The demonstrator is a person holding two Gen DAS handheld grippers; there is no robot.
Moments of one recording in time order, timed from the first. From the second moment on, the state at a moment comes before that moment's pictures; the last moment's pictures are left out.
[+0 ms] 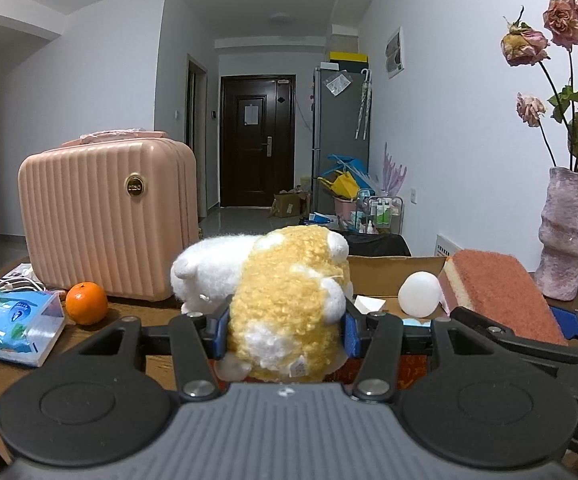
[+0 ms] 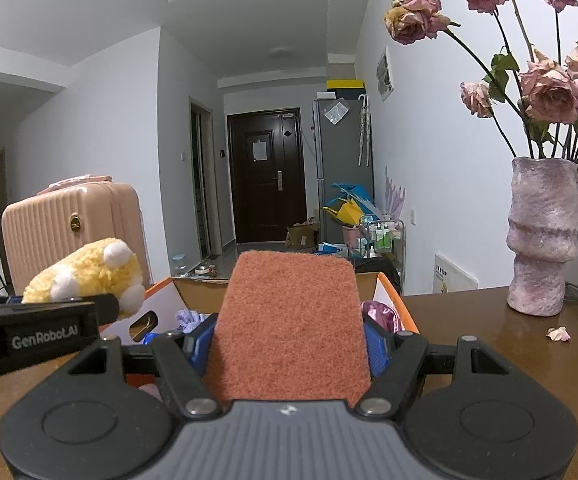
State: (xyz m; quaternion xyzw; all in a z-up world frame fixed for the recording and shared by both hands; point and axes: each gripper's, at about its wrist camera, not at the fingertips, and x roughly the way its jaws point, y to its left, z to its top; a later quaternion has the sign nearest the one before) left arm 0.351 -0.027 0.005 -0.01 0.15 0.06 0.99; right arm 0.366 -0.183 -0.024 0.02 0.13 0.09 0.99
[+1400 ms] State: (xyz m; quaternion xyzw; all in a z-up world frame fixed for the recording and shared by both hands) left arm 0.454 -0.031 -0.009 0.00 0.16 0.05 0.99; right arm 0.464 -0.174 -0.029 0.01 0.15 0.06 0.99
